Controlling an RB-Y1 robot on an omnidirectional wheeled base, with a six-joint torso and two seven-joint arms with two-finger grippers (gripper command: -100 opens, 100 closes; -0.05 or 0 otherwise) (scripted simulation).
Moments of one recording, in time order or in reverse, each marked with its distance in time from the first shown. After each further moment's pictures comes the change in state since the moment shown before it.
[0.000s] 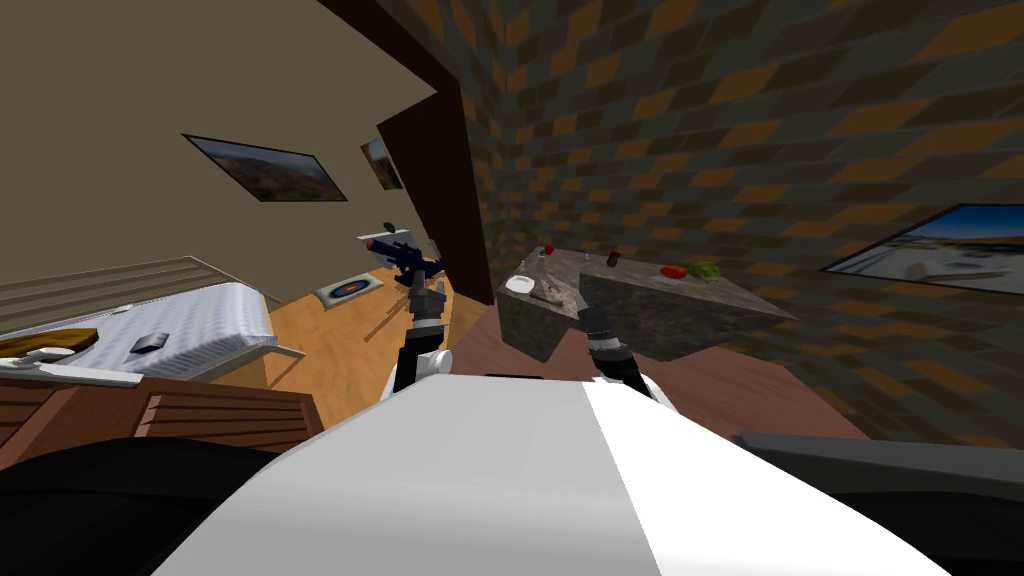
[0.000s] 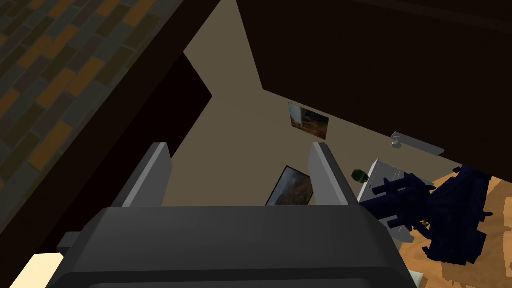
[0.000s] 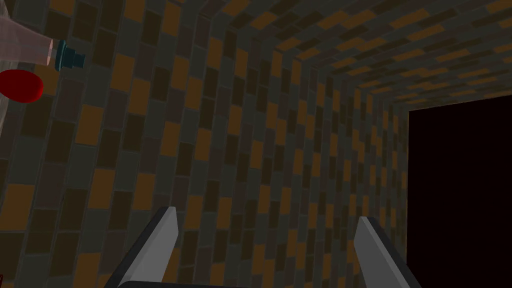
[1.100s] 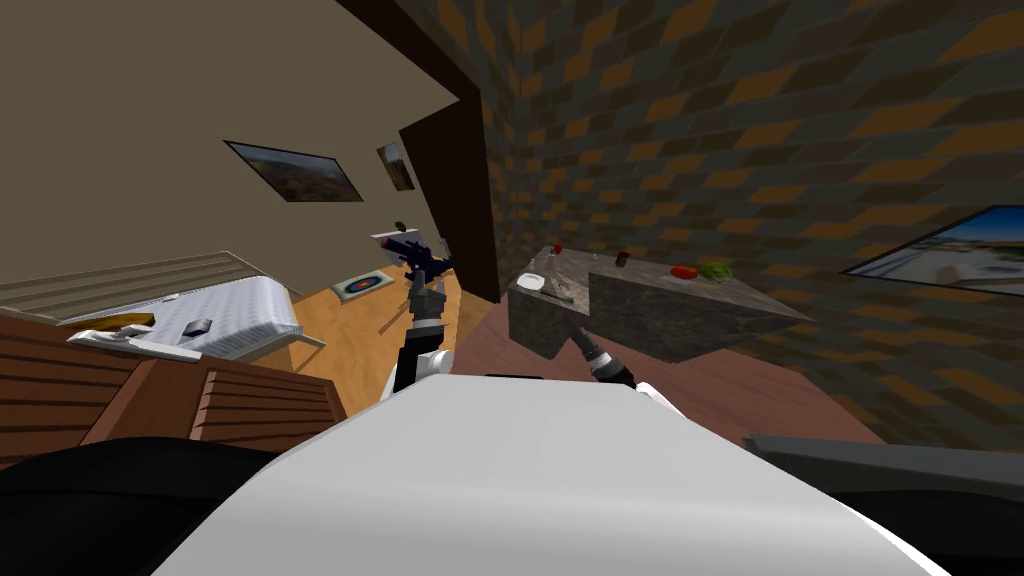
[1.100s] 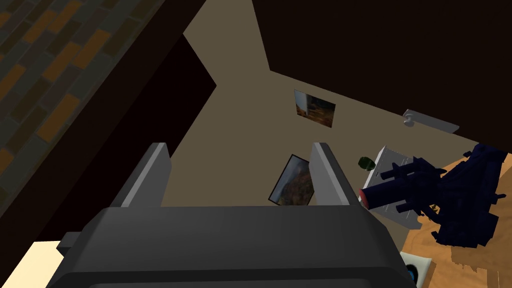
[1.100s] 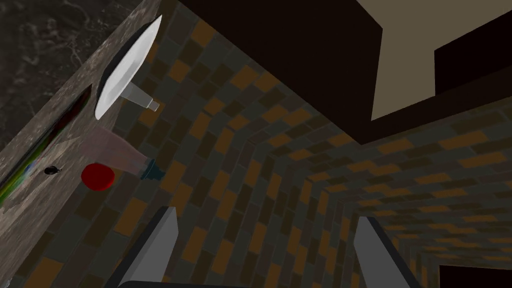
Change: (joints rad) left arm 0.000 0.000 0.000 0.000 0.000 0.000 0.000; right arm 0.018 -0.298 0.084 0.215 0.099 -0.040 -0.019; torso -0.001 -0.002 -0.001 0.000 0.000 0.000
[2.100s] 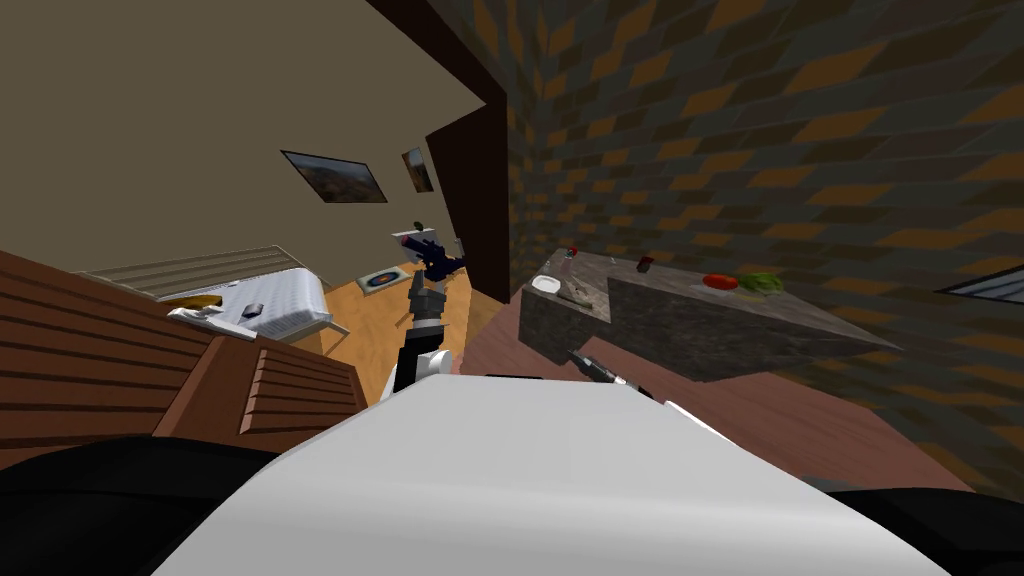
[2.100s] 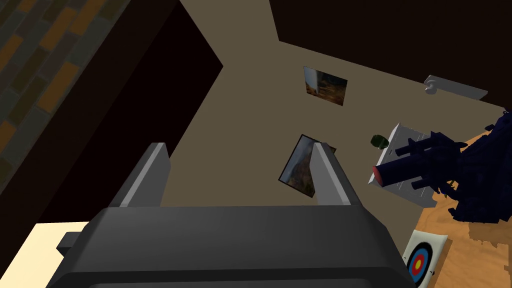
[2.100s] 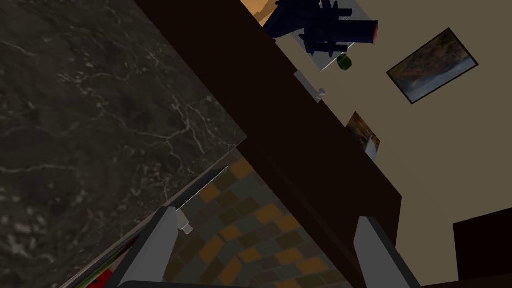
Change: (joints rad) left arm 0.000 0.000 0.000 0.000 0.000 0.000 0.000; right arm 0.041 -0.306 0.097 0.225 0.087 -0.059 0.012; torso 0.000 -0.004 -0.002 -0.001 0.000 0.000
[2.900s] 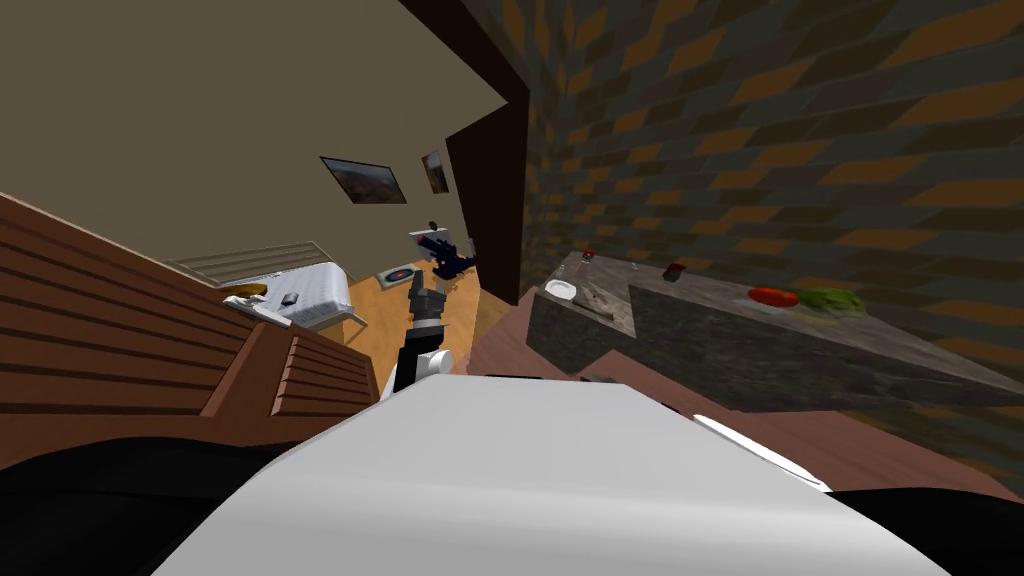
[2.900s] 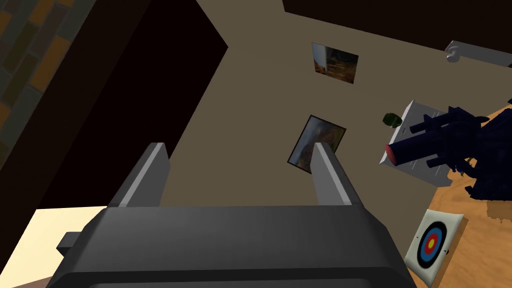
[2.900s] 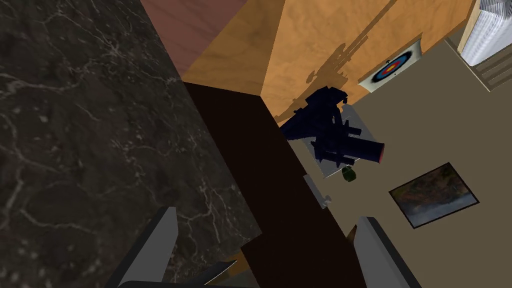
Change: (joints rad) left arm 0.000 0.000 0.000 0.000 0.000 0.000 0.000; right arm 0.003 -0.206 0.093 0.170 0.063 -0.032 0.025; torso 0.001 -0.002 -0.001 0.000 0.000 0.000
